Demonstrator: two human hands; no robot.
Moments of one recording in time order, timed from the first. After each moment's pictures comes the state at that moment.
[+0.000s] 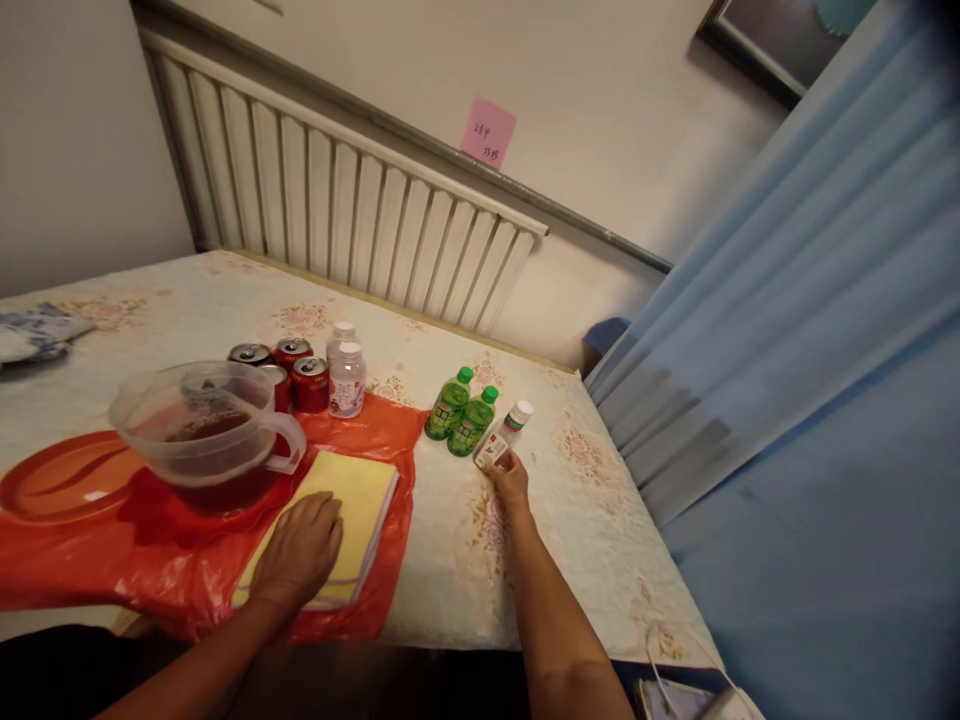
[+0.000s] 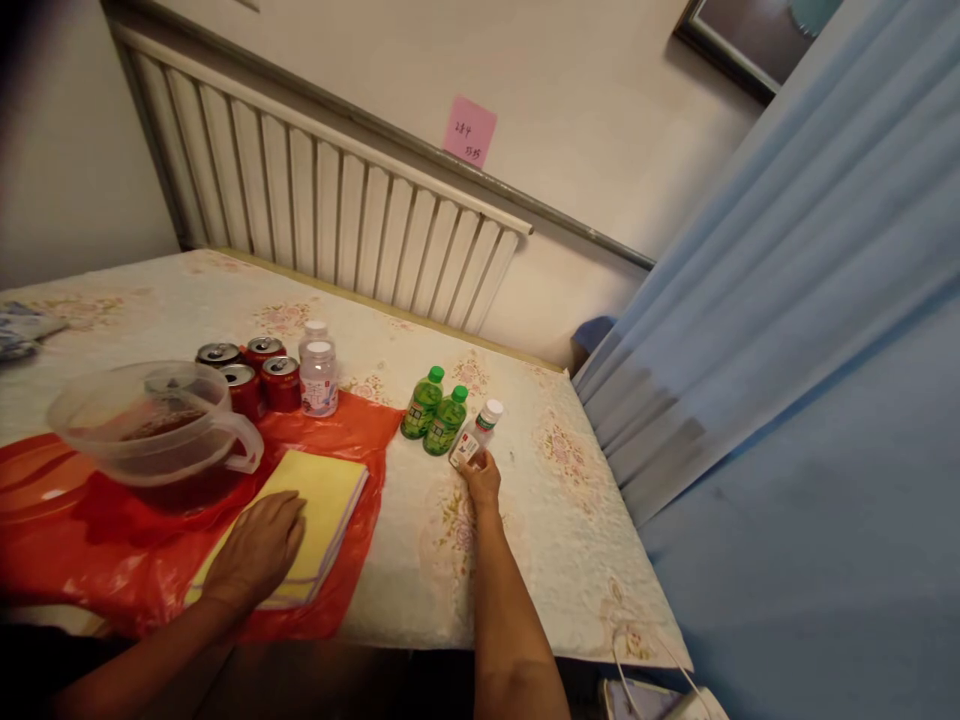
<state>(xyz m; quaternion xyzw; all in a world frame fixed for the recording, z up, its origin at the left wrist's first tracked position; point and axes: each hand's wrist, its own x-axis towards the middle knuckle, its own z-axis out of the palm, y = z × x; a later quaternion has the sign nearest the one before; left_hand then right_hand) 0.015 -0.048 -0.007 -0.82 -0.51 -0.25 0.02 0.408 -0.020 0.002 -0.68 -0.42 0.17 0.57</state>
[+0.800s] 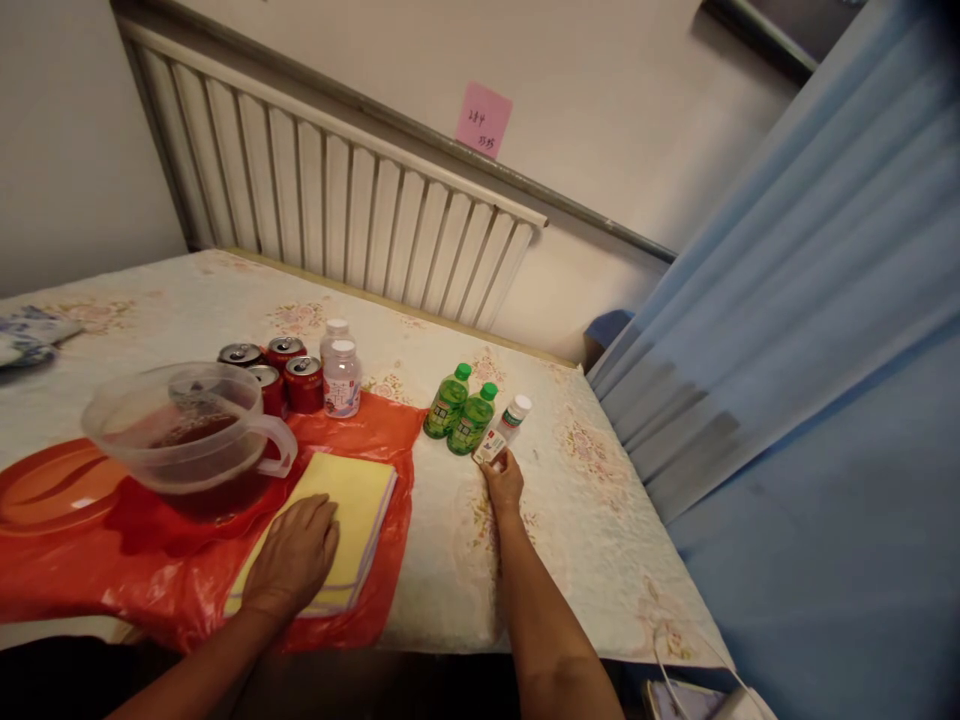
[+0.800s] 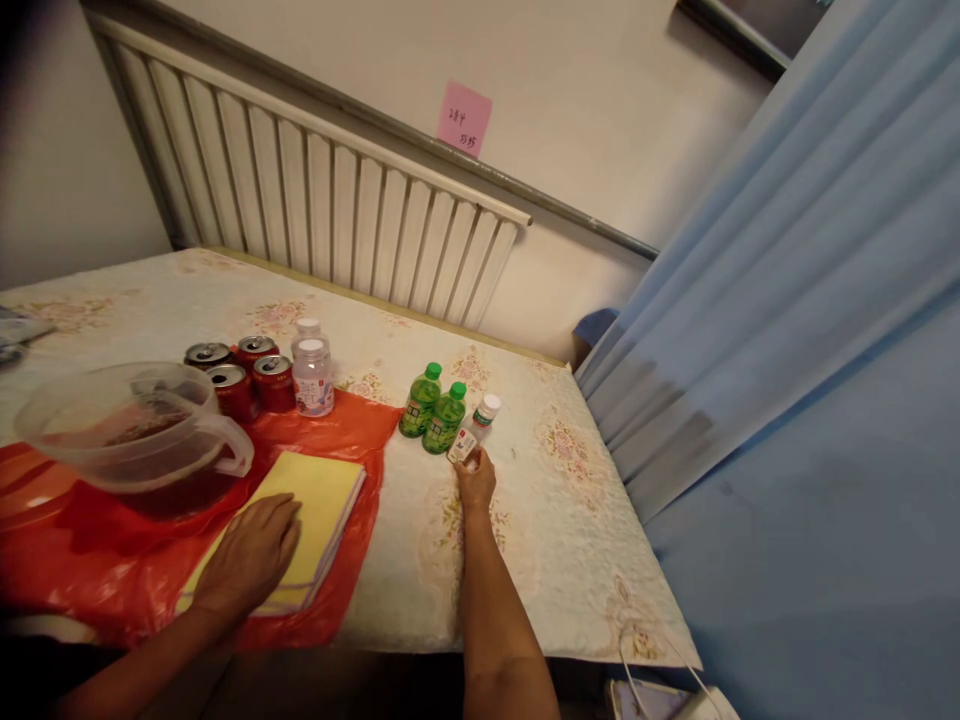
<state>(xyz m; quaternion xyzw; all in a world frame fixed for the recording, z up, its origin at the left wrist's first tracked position) 0.013 -0.047 -0.010 -0.82 -0.51 -0.25 0.01 0.398 -0.020 -0.016 -0.76 -0.42 0.08 0.49</state>
